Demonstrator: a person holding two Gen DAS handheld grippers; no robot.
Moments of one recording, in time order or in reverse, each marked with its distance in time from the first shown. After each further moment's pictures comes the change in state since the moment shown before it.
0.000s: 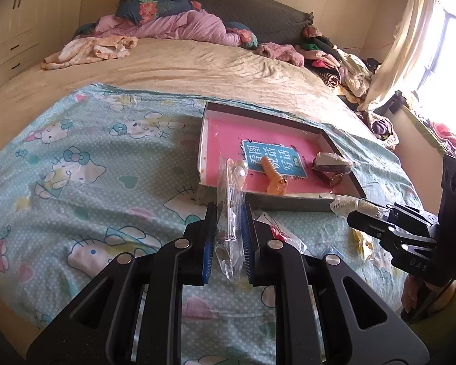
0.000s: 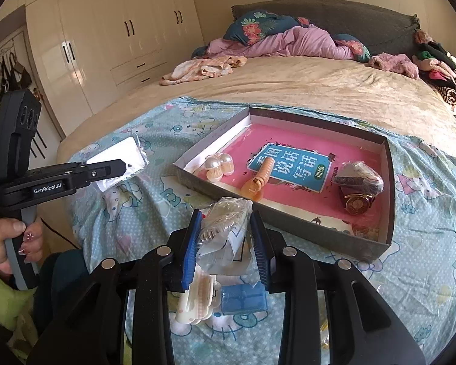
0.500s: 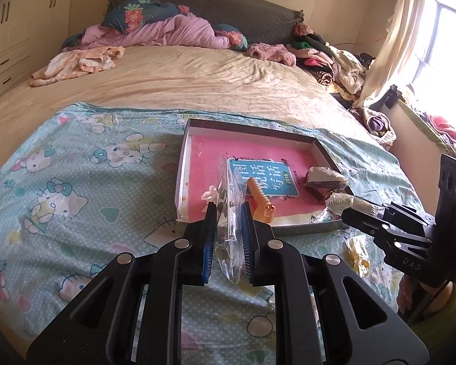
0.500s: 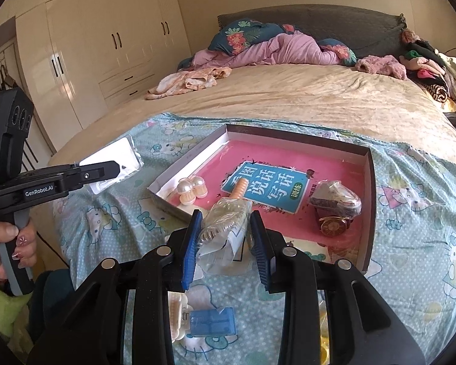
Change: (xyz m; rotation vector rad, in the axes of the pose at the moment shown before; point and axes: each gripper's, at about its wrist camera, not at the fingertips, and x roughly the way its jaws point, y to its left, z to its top) left arm 0.021 -0.024 0.031 0.056 -0.004 -0.012; right arm 0.003 -0.033 0.017 0.041 -0.050 -0.044
